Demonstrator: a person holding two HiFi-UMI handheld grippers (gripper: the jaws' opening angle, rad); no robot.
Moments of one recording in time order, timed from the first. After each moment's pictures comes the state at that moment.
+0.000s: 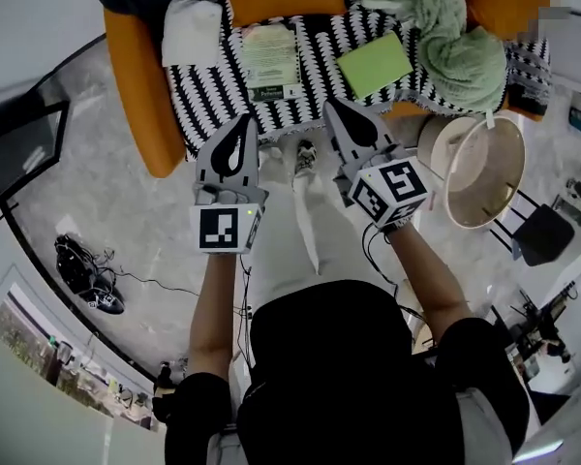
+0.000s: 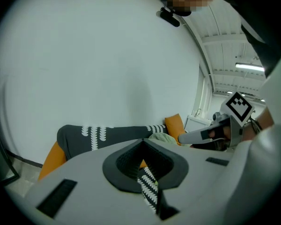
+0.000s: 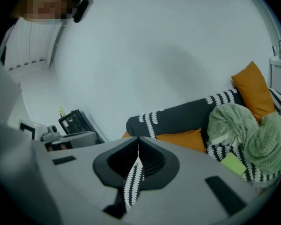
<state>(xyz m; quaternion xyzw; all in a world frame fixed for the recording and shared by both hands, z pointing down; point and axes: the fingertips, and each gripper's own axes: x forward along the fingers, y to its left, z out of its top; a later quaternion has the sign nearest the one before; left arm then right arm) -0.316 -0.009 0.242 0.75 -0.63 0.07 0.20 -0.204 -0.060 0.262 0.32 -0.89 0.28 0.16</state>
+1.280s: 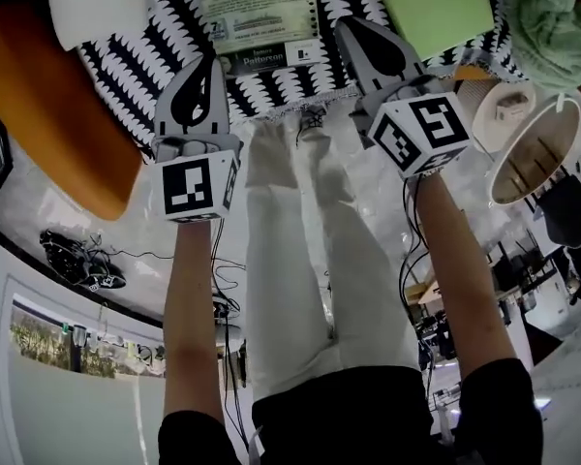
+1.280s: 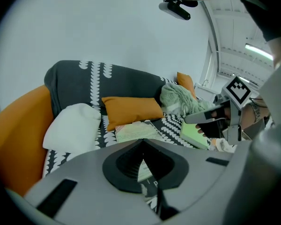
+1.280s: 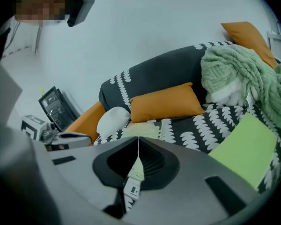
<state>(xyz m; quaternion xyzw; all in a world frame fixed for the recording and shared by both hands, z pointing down) -0.344 -0.050 0.606 0.73 -0.60 0.18 0.28 -0.202 -0.122 0.605 0.33 -0.86 0.32 0.23</state>
